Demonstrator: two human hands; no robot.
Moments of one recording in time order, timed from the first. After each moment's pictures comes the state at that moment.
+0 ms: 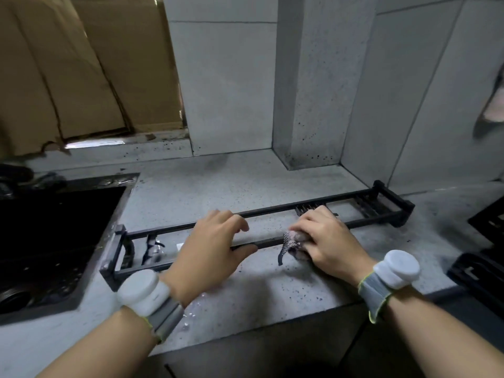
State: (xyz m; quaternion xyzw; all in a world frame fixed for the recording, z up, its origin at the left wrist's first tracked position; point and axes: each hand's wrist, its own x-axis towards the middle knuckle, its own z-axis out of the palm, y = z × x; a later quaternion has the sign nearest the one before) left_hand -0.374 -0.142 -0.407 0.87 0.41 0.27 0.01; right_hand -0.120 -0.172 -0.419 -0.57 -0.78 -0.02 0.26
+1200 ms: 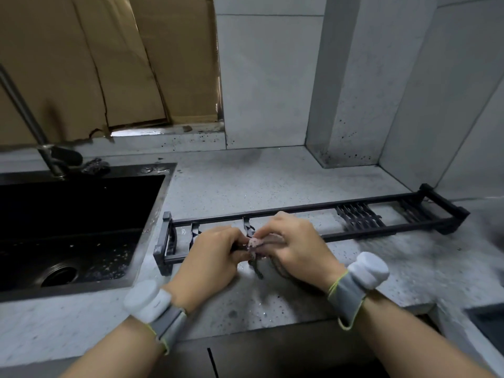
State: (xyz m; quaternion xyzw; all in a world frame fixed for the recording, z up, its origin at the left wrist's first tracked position) left_hand -0.444 -0.156 -0.421 0.81 0.49 0.32 0.11; right_hand -0.250 -0.161 -0.415 -0.49 -0.78 0.15 0.36
